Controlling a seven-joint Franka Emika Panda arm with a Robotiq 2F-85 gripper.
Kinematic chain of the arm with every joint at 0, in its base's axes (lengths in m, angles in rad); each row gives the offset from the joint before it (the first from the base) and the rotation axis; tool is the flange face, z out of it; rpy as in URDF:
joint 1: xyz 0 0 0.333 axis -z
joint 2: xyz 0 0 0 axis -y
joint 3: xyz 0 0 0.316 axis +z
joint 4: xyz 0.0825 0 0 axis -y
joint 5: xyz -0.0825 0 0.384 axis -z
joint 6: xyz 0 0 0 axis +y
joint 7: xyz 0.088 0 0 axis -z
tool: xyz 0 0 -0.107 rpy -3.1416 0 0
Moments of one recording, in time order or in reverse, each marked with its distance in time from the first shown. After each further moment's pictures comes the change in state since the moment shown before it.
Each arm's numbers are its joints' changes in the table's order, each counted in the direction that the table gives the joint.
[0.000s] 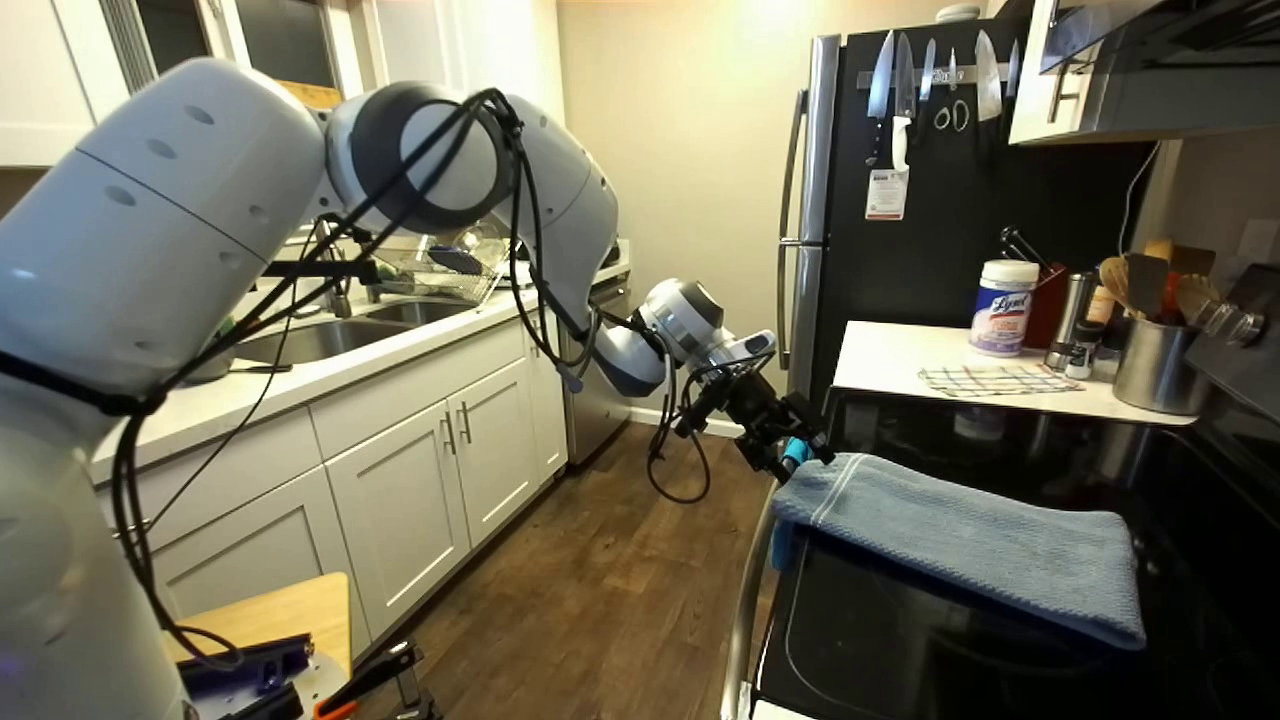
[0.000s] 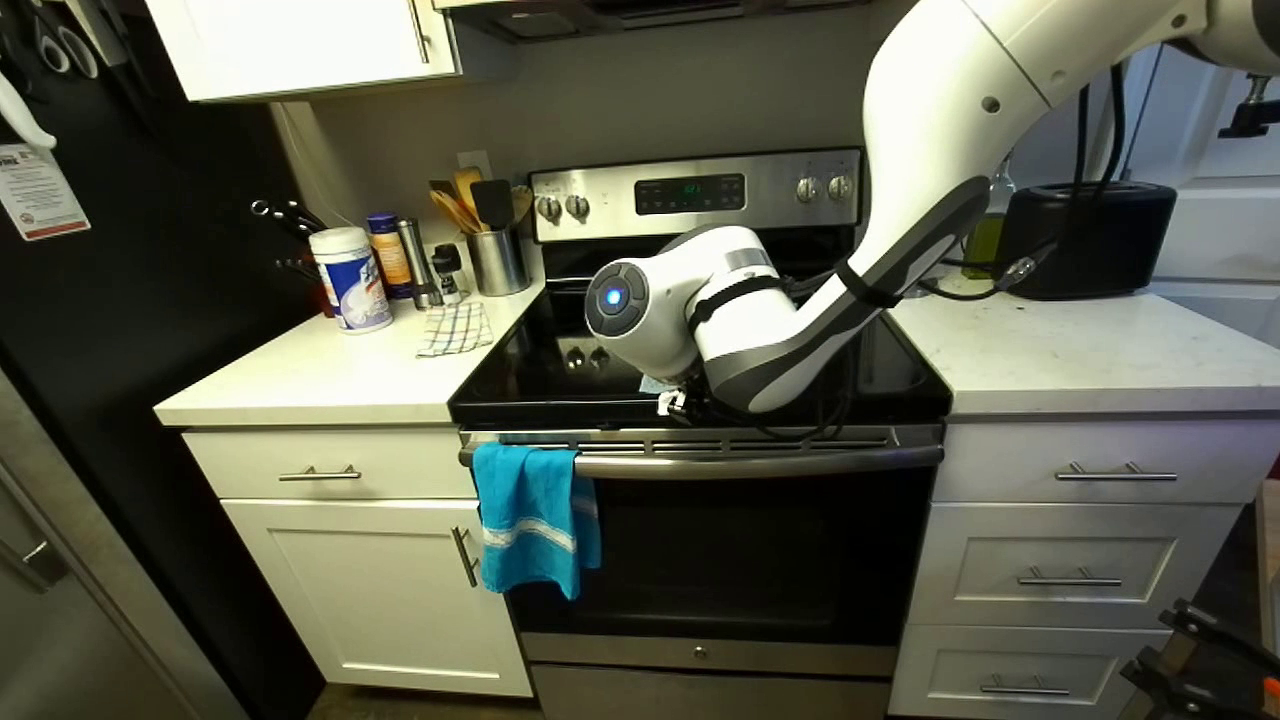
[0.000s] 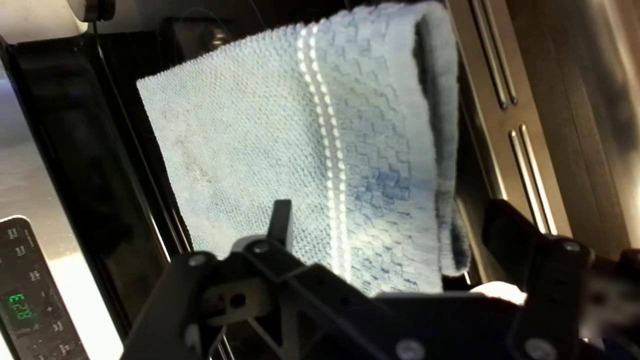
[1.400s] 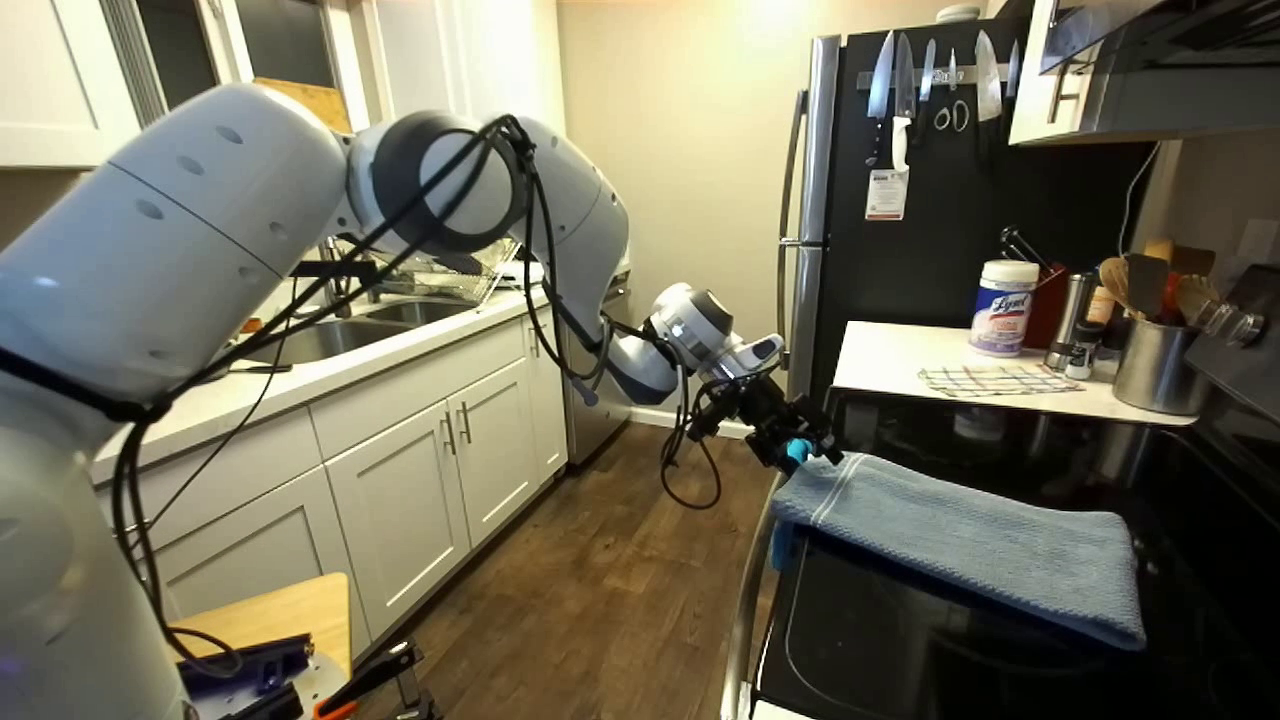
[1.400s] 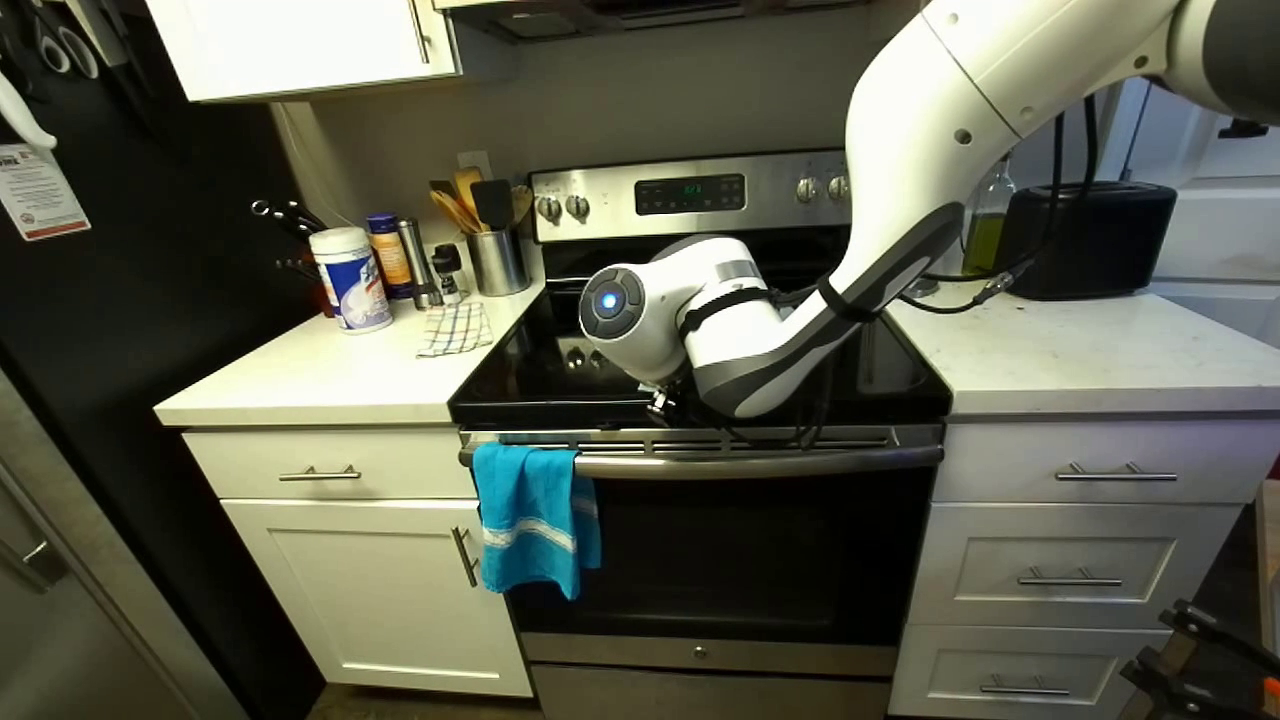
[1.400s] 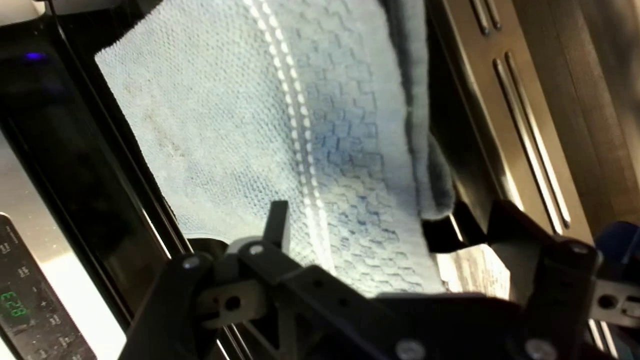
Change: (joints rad) arm -0.002 -0.067 -0.022 0.085 0.001 -0.079 0.067
